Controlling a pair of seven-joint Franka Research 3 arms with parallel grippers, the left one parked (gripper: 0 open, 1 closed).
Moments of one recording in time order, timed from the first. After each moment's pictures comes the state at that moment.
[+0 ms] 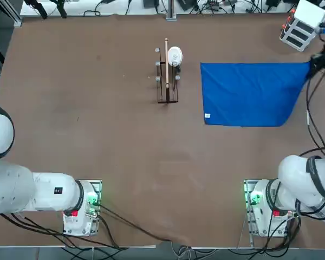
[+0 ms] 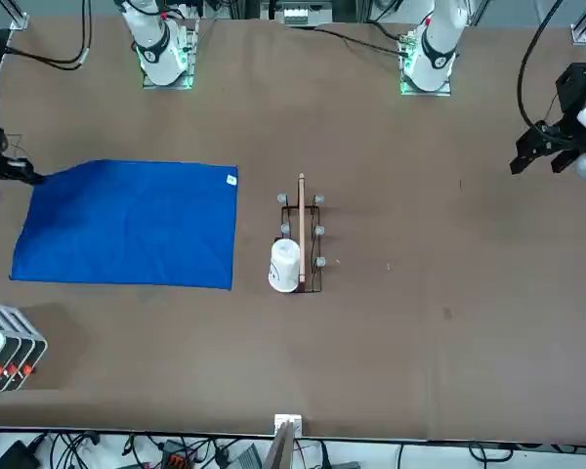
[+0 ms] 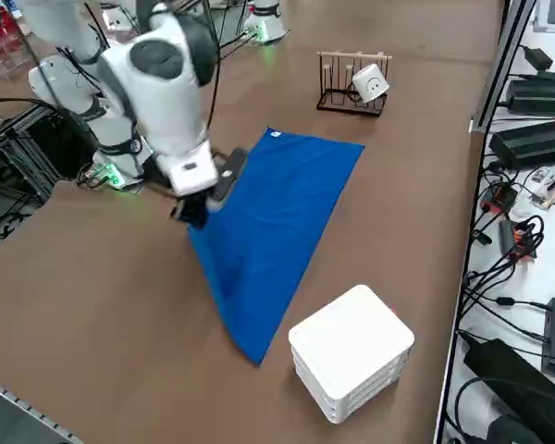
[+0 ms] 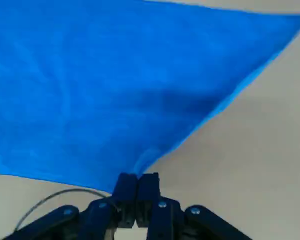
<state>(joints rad) -0.60 0.14 0.22 -2.01 -0.07 1.97 -0.47</state>
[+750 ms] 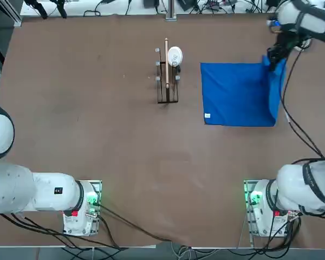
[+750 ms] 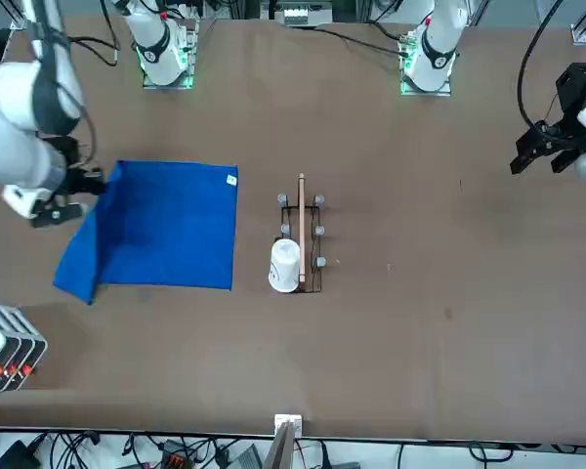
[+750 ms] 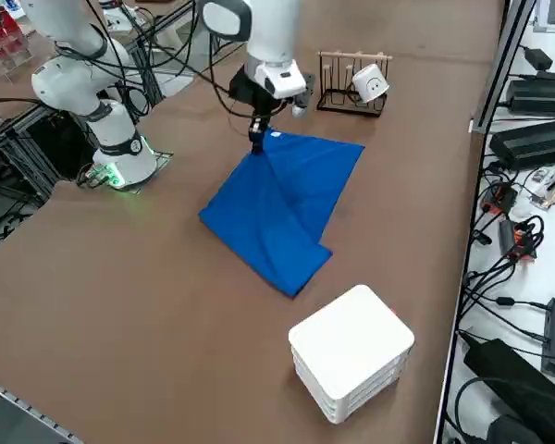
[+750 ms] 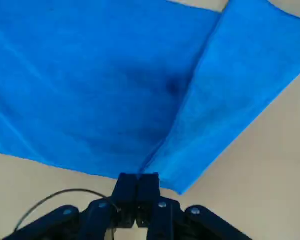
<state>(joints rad) -0.20 0.11 0.25 -2.02 -0.07 1.86 -0.13</state>
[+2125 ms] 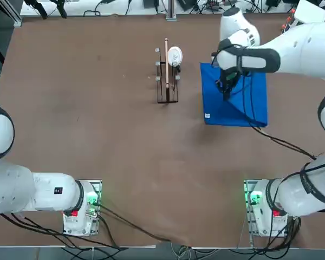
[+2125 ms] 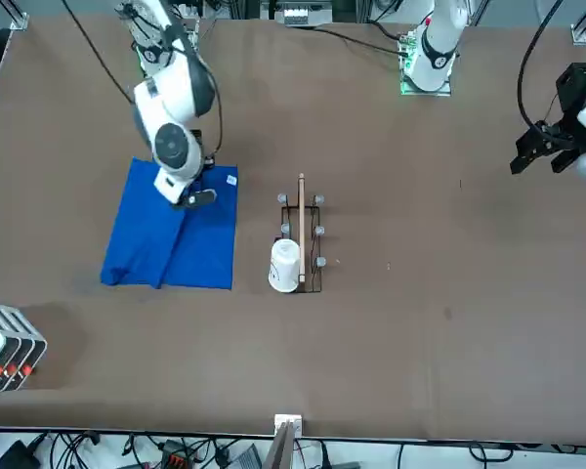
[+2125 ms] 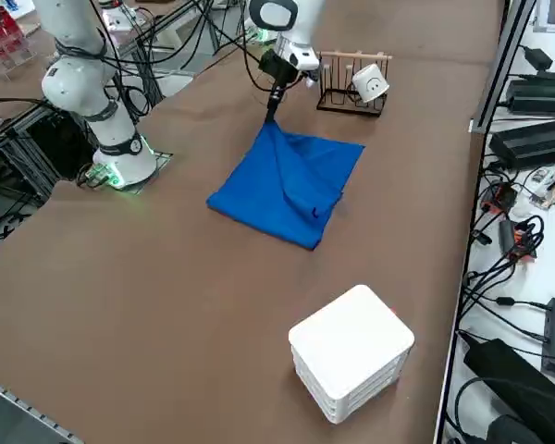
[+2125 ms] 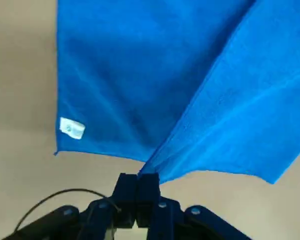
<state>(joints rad) 0.28 0.25 0.25 -2.06 -0.08 1.90 0.37</state>
